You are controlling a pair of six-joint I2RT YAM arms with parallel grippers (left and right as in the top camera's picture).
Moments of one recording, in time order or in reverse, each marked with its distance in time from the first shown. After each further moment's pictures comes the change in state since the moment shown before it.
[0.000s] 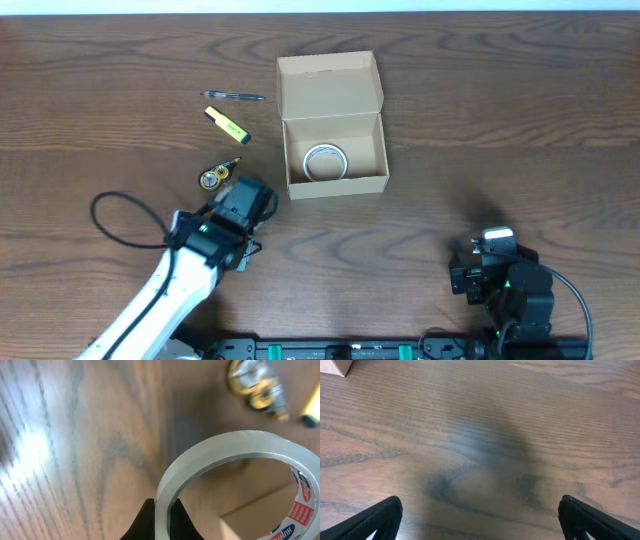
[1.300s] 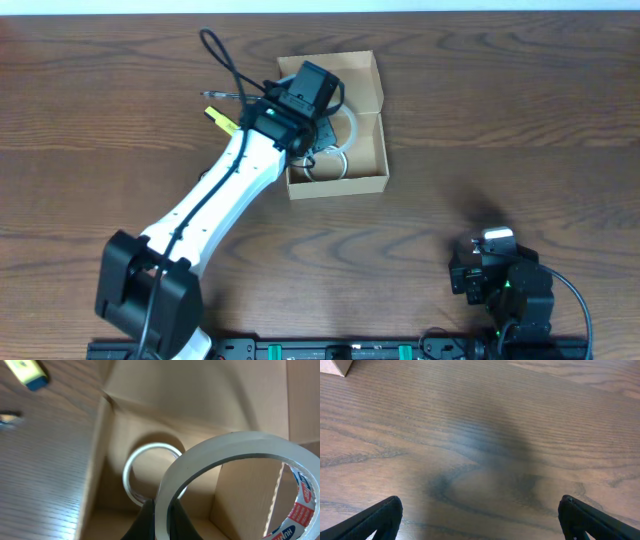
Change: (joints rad) left arm -0.063 0.605 0.775 -0.005 0.199 0.979; right arm 0.000 0.000 0.000 0.000 0.000 0.000
